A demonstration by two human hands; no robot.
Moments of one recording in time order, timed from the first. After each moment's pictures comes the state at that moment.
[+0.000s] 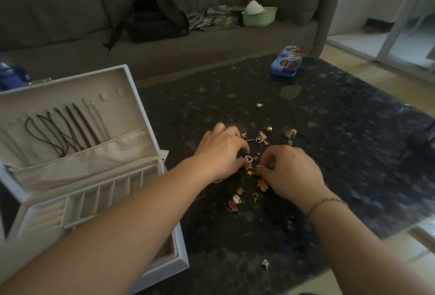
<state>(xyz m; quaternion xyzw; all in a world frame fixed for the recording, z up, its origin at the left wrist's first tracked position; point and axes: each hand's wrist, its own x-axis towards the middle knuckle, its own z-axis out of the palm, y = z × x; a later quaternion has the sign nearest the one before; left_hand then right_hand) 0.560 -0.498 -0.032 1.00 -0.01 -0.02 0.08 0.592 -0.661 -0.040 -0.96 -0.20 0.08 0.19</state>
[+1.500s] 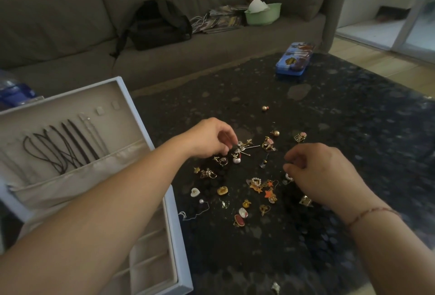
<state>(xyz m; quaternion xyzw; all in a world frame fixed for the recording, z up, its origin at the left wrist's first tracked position) 0.598 -0.441 -0.019 0.94 0.08 -0.12 0.32 0.612 -0.688 -0.030 -0.95 -0.17 0.10 0.26</state>
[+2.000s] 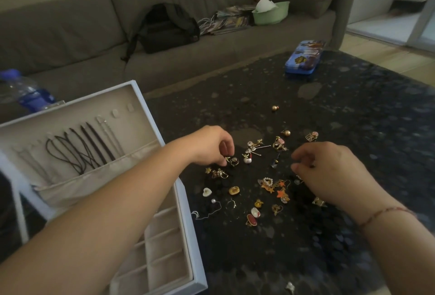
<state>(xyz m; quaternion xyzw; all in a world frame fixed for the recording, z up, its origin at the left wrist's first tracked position) 0.580 -0.429 -0.014 0.97 0.06 -0.17 0.18 0.608 -0.682 -0.028 -0.95 -0.18 0.09 0.25</state>
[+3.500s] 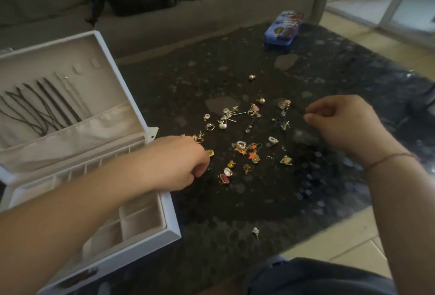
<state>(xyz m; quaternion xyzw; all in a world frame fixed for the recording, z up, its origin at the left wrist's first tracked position) 0.487 -0.475 -0.011 0.97 -0.08 -0.20 -0.03 0.623 -0.735 -0.016 -0.93 -0.08 0.04 0.36</state>
